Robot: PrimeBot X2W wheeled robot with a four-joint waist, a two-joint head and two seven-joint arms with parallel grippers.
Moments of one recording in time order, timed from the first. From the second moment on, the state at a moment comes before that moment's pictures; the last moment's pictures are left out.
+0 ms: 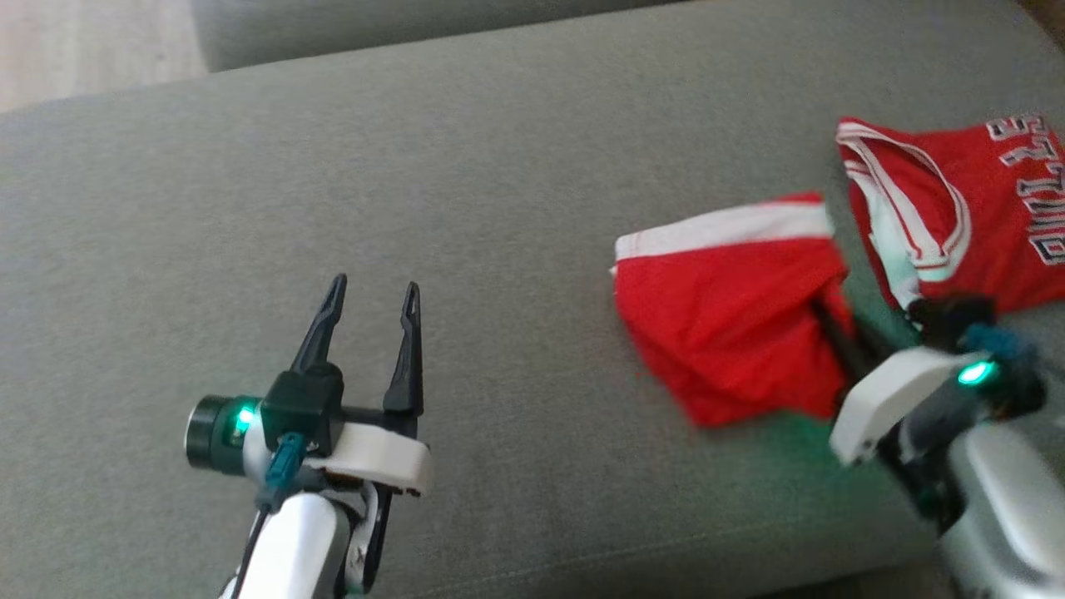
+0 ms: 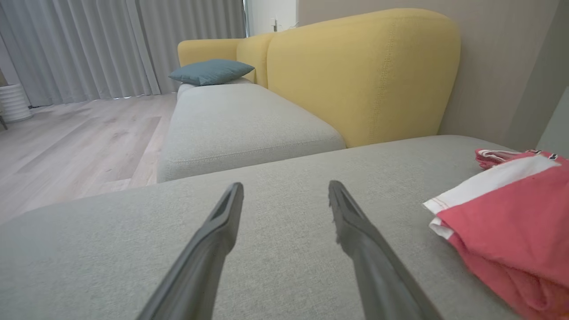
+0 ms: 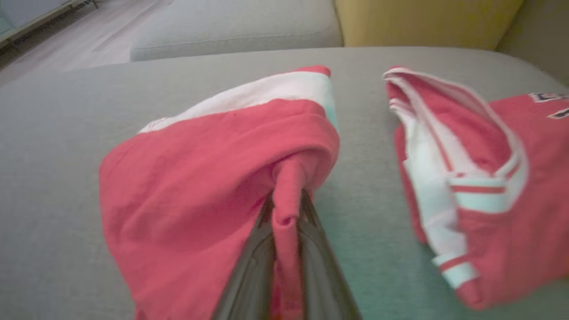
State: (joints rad) left arm -0.15 0.12 -0.41 0.12 -0.13 0.22 -0.25; right arm -0.23 -0.28 0.24 0.32 0.36 0.13 0.18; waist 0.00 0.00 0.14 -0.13
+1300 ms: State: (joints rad) left arm -0.48 0.13 -0.51 0.13 -0.04 0.16 -0.22; right arm -0.83 -0.50 -0.02 0.89 0.22 0.13 -0.03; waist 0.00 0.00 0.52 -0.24
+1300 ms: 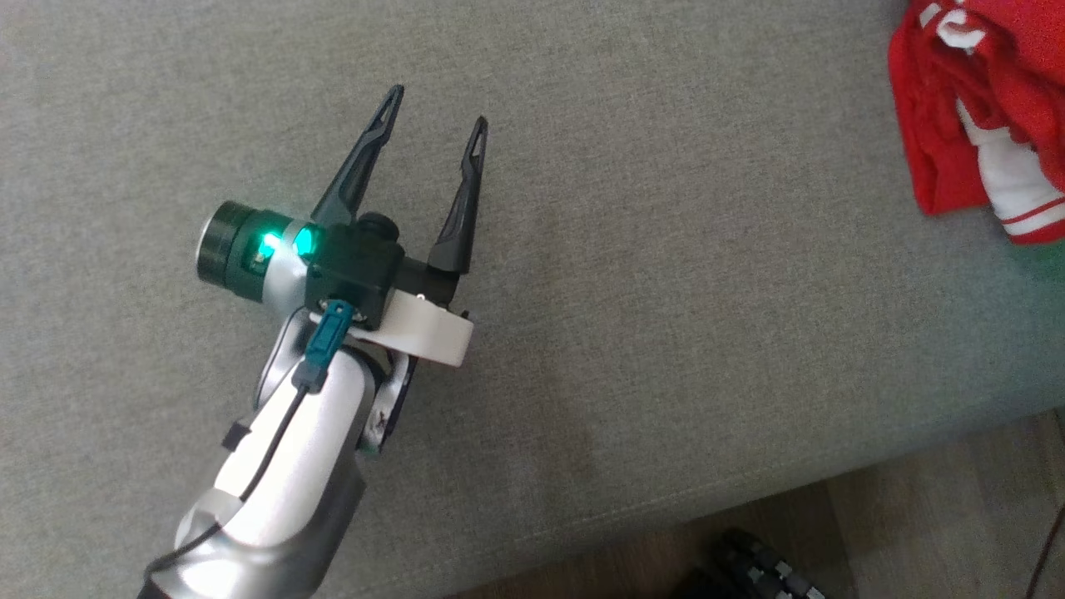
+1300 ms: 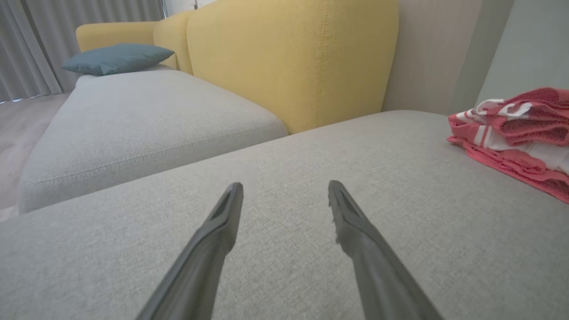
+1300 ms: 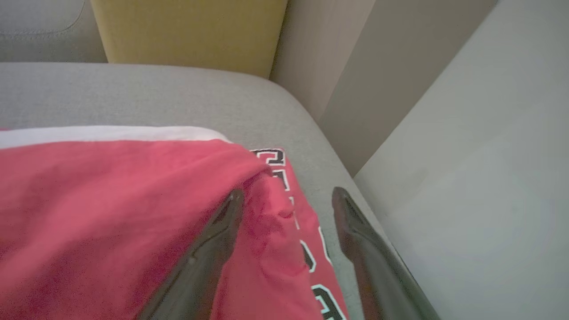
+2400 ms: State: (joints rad) left arm -0.18 0.15 -0.41 0.14 -0.18 0.27 -0.25; right arm -0.09 -0.09 -0.05 0.03 0.17 0.13 -0.05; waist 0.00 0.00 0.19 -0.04
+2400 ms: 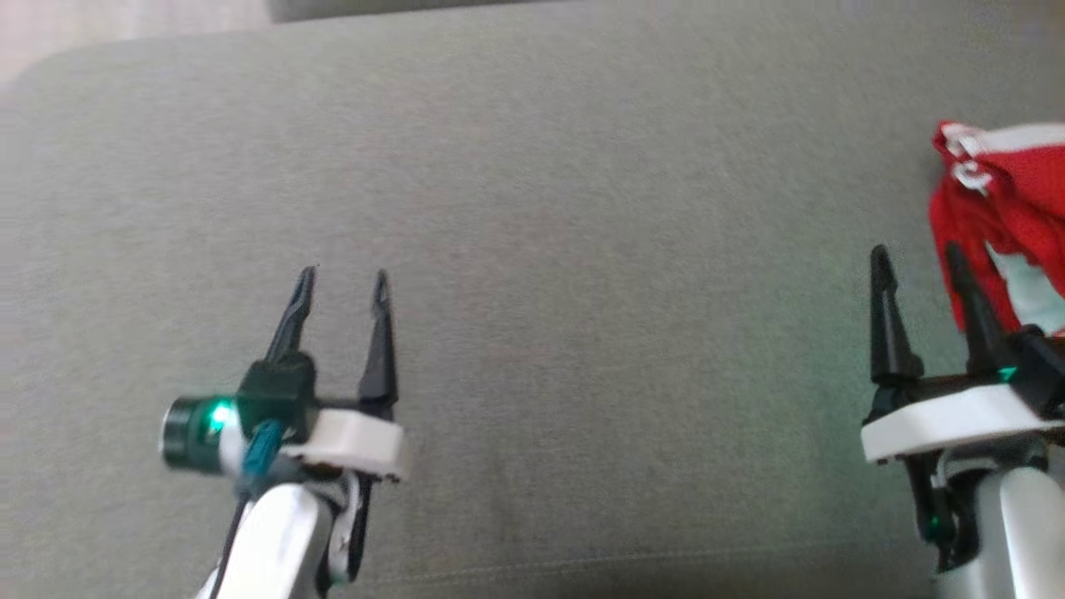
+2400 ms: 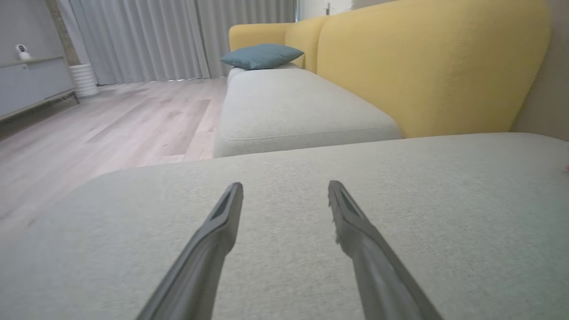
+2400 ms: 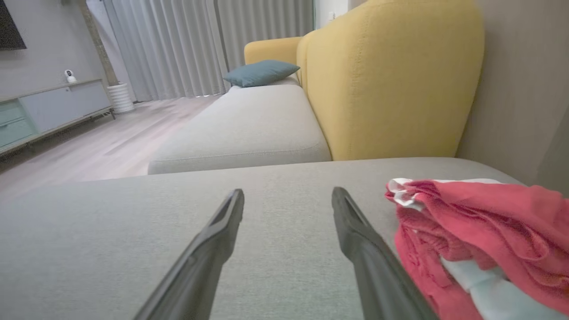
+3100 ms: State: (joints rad) left arm -0.02 0.18 -0.40 0.12 -0.22 0.29 -0.24; right arm 0.11 -0.05 -0.04 -0.10 0.15 0.13 0.05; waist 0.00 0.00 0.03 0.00
